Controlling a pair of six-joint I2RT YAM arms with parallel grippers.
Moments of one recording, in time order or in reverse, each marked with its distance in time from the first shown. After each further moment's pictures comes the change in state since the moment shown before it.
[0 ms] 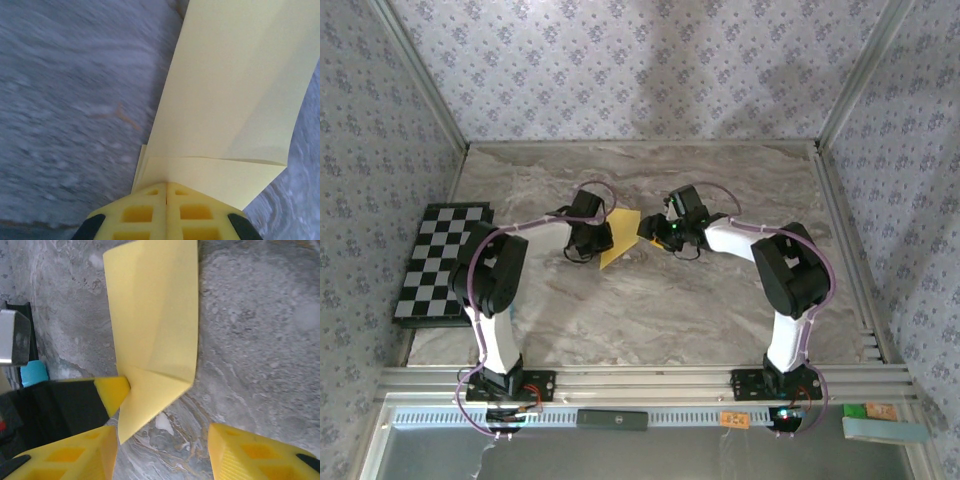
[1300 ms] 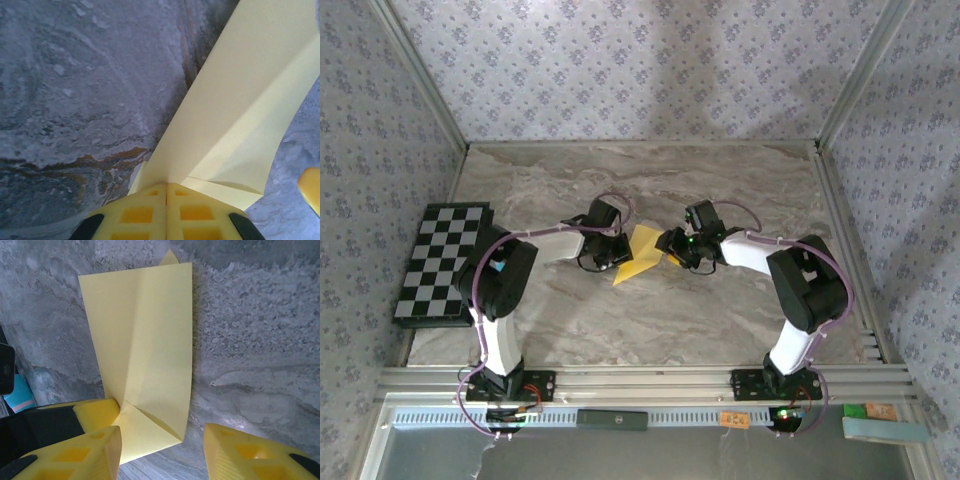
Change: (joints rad) left arm -0.084 0.005 -0.030 0.050 0.136 -0.168; right arm -0.032 -0.127 -0.186 -0.023 0.037 0.125
